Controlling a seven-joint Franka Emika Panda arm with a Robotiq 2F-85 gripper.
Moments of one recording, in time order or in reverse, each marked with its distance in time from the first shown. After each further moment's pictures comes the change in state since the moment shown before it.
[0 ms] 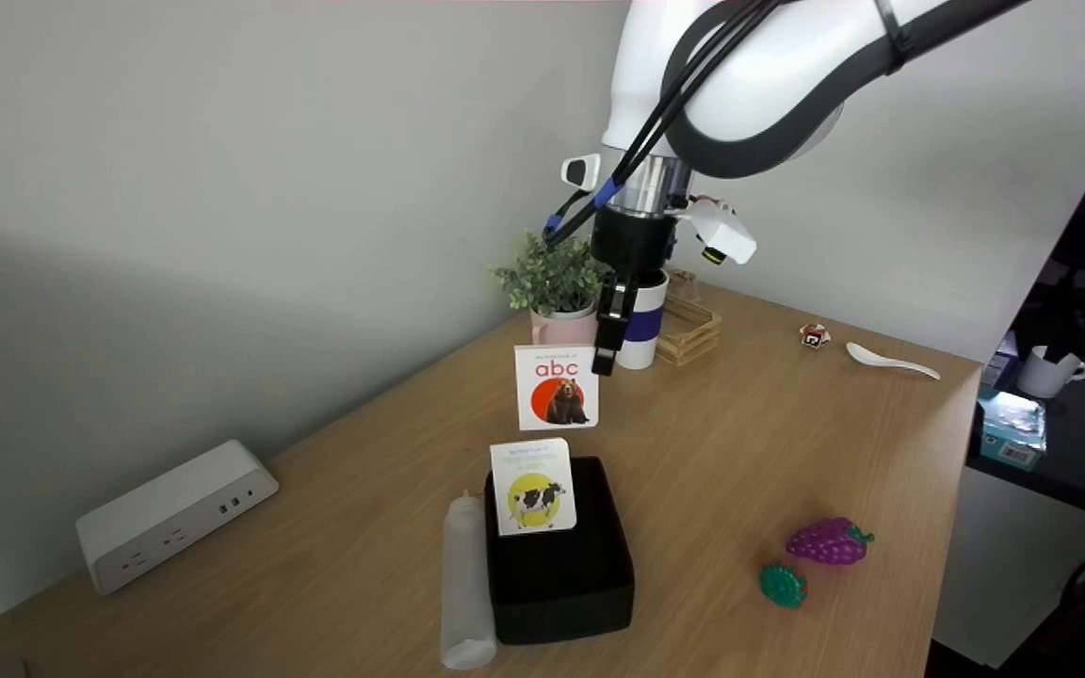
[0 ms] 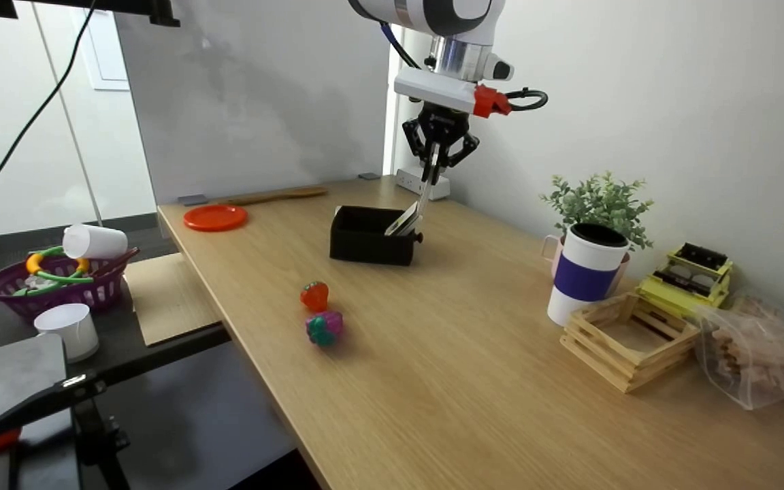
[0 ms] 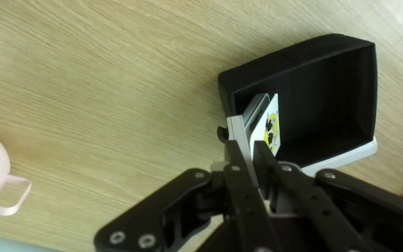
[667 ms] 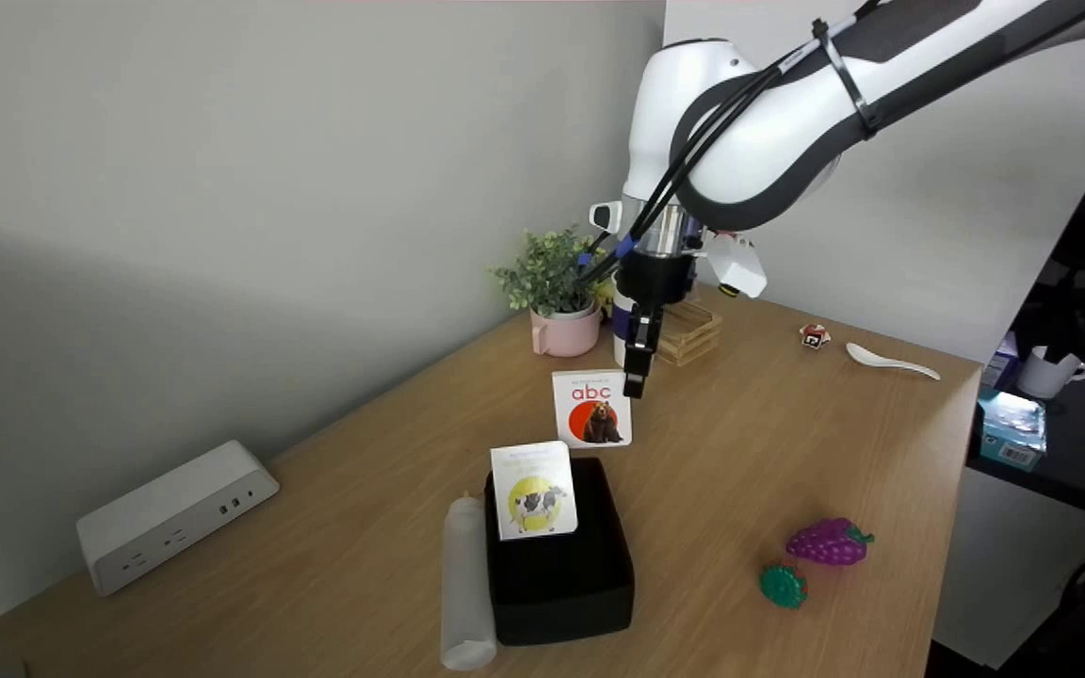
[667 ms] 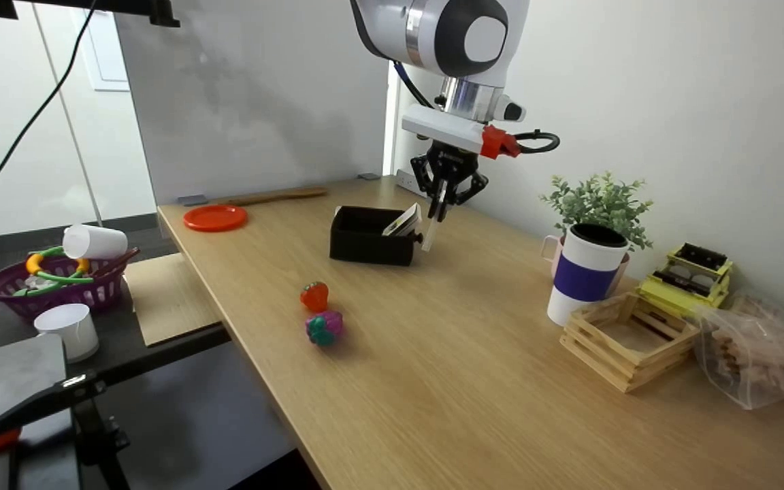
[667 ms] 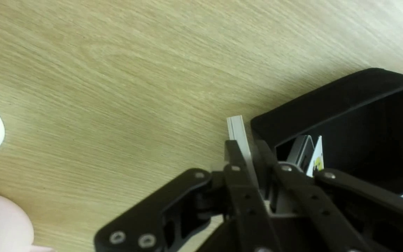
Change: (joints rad) arm -0.019 0.043 -0.041 -0.040 0.000 0.013 0.020
